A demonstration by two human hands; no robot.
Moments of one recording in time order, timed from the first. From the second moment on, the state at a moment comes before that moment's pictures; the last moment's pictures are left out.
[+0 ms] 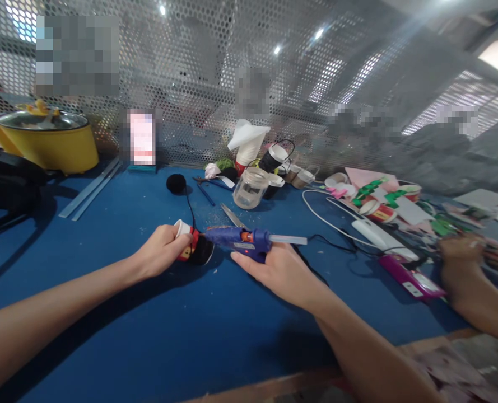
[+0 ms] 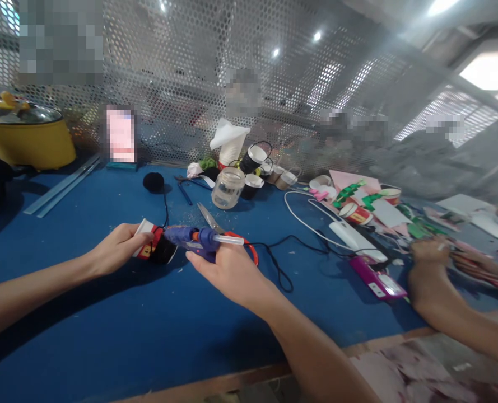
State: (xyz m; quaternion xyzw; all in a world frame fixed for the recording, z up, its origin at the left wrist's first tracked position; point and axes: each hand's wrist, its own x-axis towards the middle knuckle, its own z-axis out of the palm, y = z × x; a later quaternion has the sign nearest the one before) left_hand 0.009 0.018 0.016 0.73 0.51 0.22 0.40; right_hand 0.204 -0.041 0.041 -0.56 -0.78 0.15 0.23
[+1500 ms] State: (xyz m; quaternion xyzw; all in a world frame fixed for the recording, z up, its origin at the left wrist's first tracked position) left_hand 0.007 0.018 0.010 0.72 0.49 0.25 0.42; right_hand 0.201 -0.038 0.043 -0.55 -0.77 0.19 0.25
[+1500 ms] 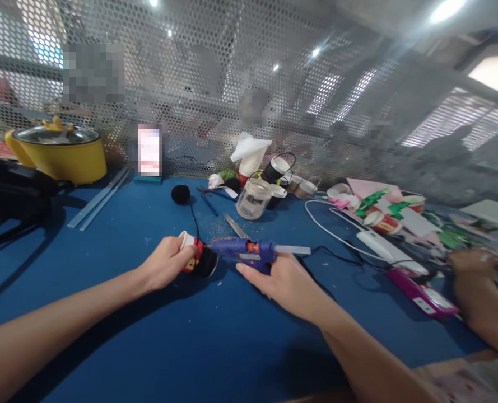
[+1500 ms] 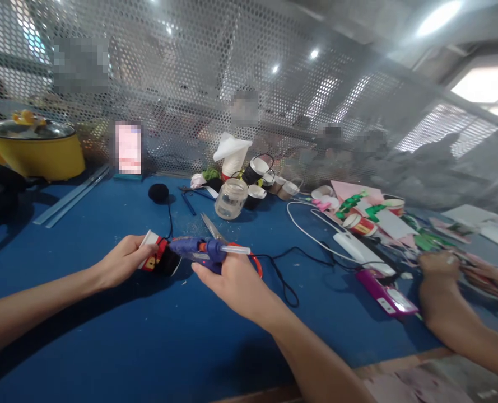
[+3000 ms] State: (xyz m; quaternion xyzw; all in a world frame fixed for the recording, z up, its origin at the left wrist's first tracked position) left_hand 0.010 0.019 0.011 0.69 0.51 0.27 0.45; right_hand 0.197 -0.047 0.041 -0.56 -0.78 0.16 0.21
